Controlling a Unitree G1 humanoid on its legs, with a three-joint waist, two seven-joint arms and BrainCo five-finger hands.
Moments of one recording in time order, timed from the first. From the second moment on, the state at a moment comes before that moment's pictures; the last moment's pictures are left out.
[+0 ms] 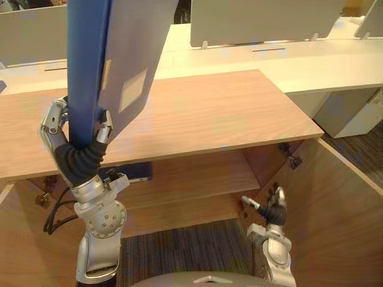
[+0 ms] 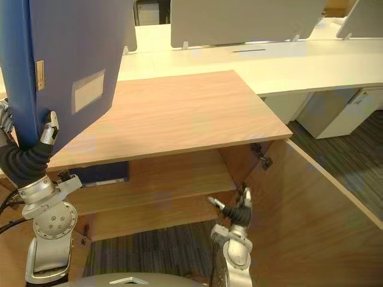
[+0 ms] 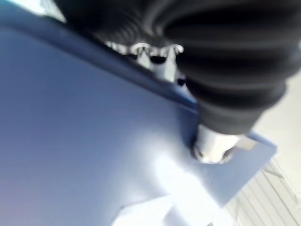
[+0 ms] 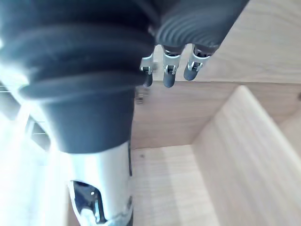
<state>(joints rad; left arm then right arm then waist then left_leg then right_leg) 0.11 0.03 -0.05 -0.68 0.61 -0.13 0.61 0.33 0.06 -0.11 -0.13 0.07 -0.19 -0.27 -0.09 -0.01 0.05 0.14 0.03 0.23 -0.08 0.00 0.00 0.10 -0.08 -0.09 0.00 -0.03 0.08</state>
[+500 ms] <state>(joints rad) 0.12 0.03 -0.14 -0.69 0.46 -0.21 0.55 0.21 0.03 -0.01 -0.45 0.04 -0.33 -0.30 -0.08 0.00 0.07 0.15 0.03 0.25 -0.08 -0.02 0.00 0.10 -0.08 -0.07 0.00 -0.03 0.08</state>
